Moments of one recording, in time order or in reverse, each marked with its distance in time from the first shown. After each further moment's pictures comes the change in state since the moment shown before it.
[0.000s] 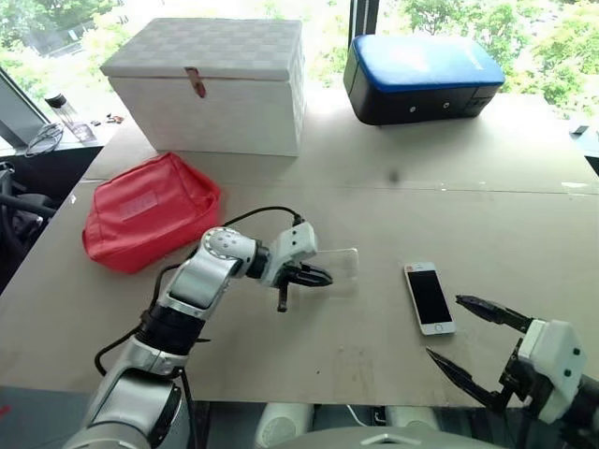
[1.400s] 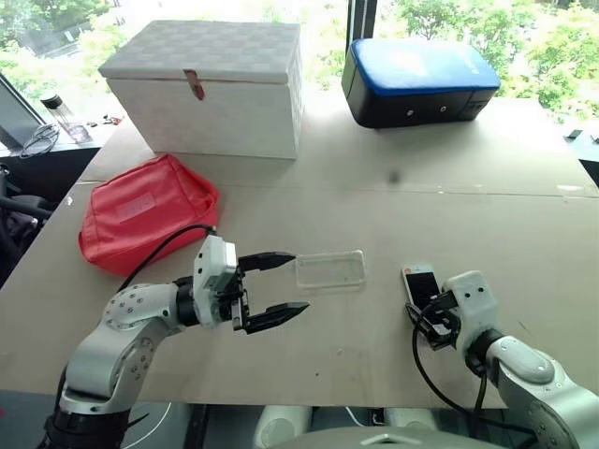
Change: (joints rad) left arm 0.526 0.112 0.470 -0.431 -0.510 -0.102 0.144; right arm -0.495 0.232 0.357 0.116 -0.126 0.822 -0.585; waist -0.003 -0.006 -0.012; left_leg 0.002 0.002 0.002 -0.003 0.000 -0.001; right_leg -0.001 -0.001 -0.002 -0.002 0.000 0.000
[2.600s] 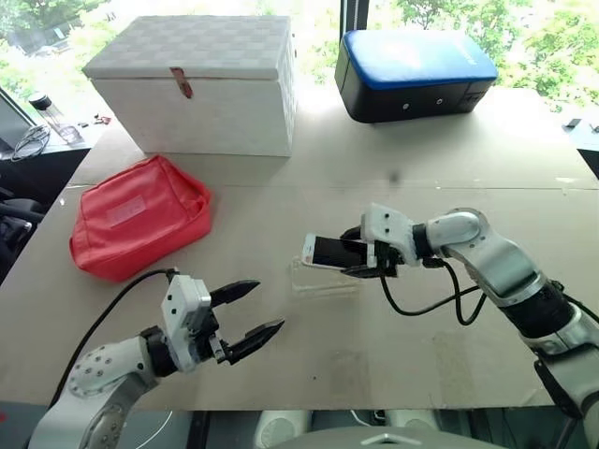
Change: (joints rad) left arm 0.370 -0.035 0.122 -0.108 0.019 -0.090 0.191; right arm -0.925 -0.195 0.467 0.707 -0.161 -0.566 0.893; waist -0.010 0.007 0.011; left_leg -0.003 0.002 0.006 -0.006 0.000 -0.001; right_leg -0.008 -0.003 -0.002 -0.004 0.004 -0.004
